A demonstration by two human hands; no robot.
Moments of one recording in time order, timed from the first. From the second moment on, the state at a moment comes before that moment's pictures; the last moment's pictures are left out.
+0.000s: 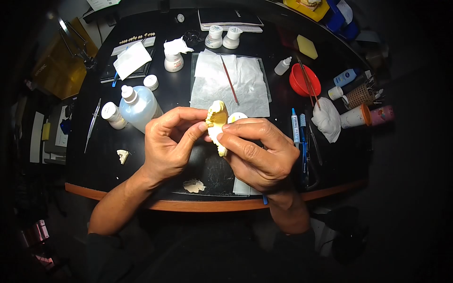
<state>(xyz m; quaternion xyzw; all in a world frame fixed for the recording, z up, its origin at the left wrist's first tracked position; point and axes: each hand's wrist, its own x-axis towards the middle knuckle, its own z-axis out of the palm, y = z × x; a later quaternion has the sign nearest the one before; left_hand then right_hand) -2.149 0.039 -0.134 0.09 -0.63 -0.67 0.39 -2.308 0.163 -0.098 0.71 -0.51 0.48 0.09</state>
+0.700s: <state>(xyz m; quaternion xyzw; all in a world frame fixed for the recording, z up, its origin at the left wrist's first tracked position) -2.149 0.038 -0.131 0.05 -0.55 -0.77 0.33 -2.305 0.163 -0.106 0.58 -0.50 0.64 -0.11</state>
